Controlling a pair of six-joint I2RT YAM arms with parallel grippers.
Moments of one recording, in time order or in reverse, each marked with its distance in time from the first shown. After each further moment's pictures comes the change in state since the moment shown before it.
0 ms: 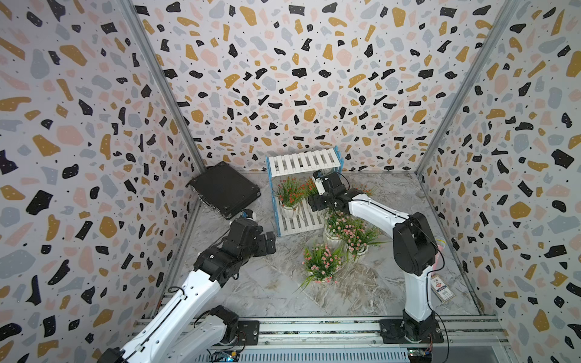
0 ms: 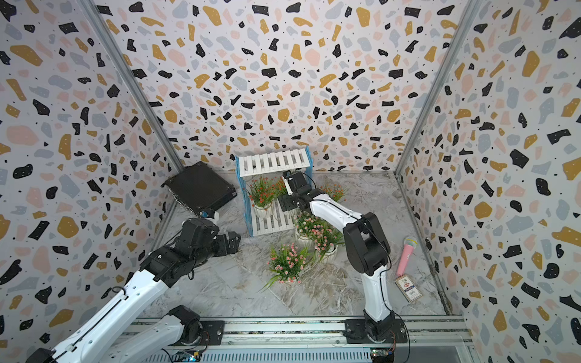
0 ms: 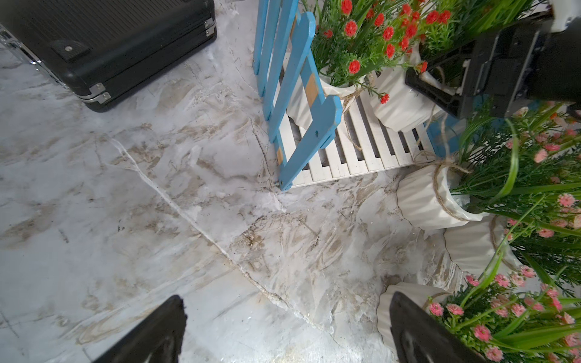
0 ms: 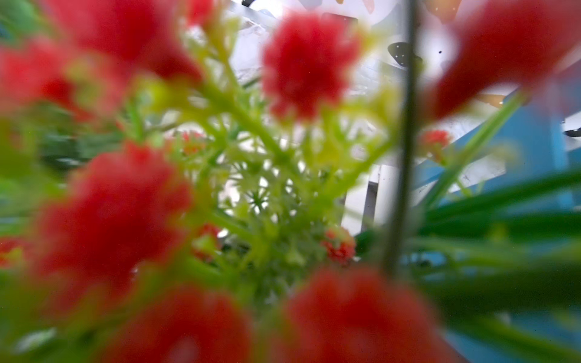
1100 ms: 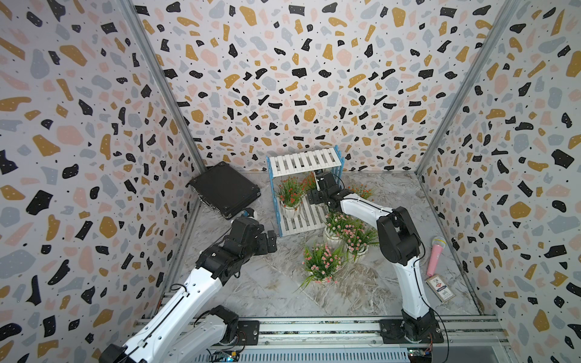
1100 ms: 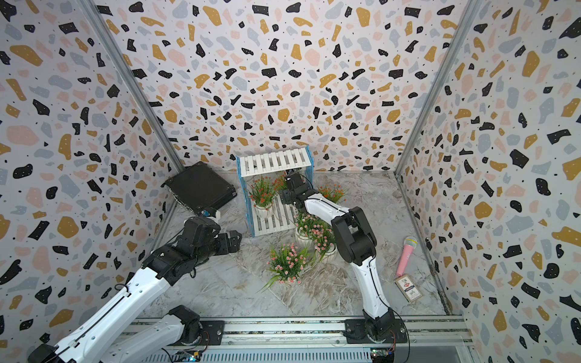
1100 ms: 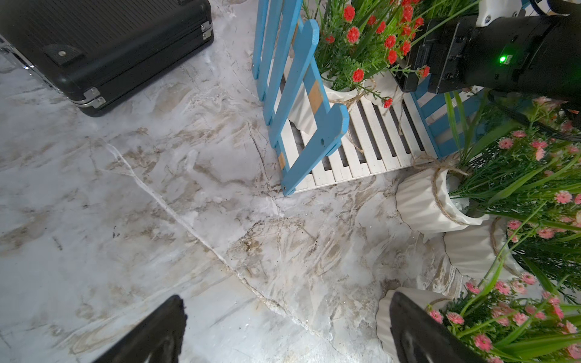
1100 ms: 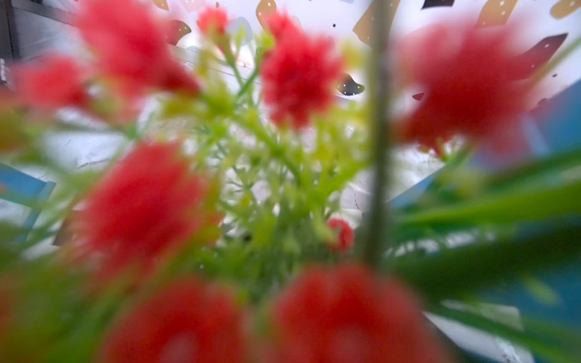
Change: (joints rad) left arm 0.000 0.022 0.000 0.027 0.003 0.004; right arm -0.014 0.173 0.113 0.148 0.165 0.035
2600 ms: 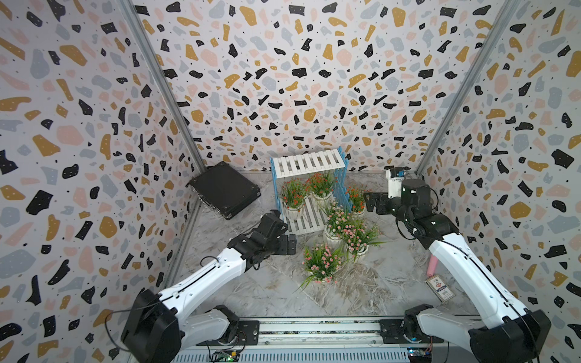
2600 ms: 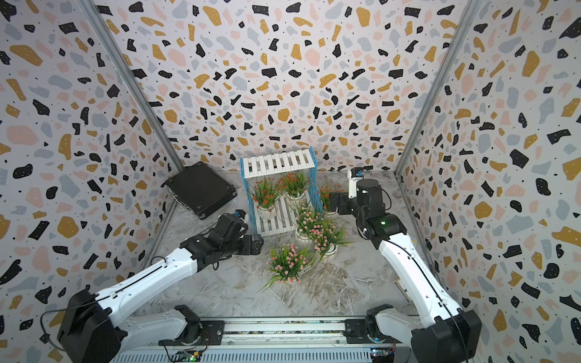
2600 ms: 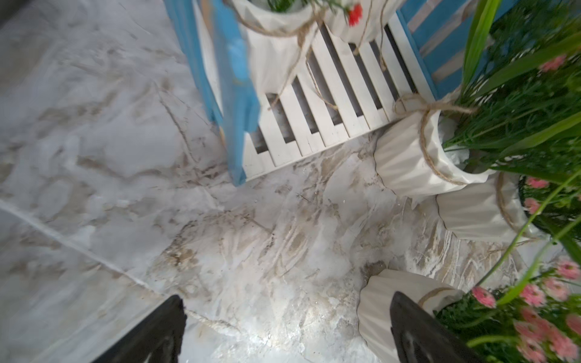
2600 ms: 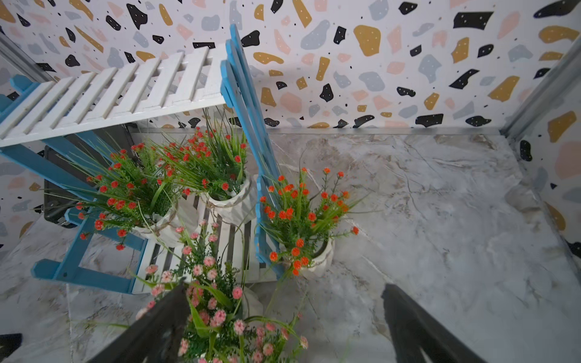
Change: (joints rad) left arm -0.159 0.336 0.010 0.195 0.068 0.009; right arm -0.274 -1.100 -0.658 -0.253 -0.239 0.090
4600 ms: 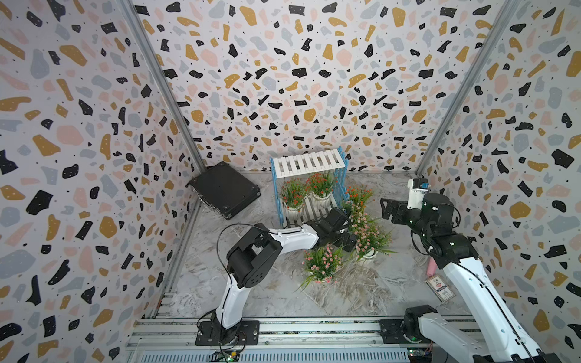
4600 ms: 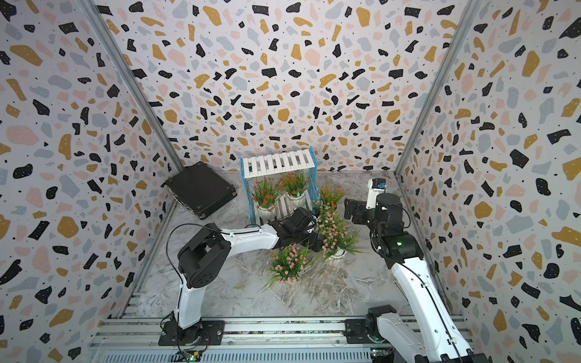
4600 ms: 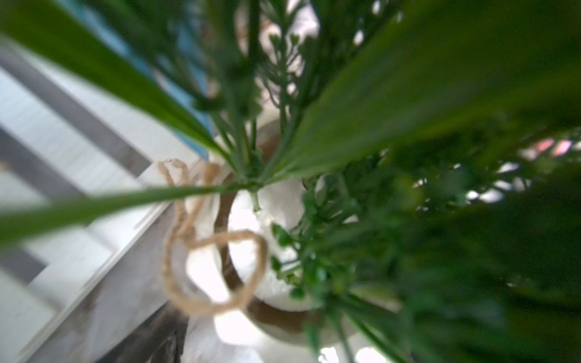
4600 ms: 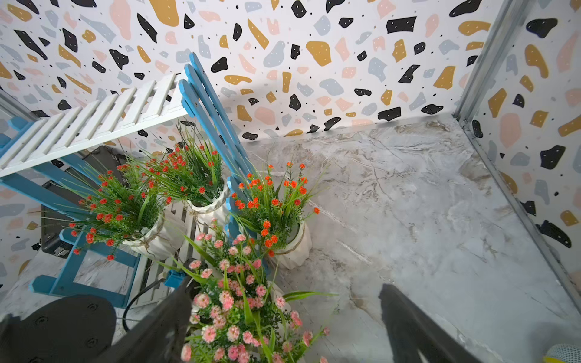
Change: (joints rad) left arm -0.274 0.825 0.569 0.345 0.172 0.173; right arm -0.126 -0.186 -0.121 0.011 -0.026 0.041
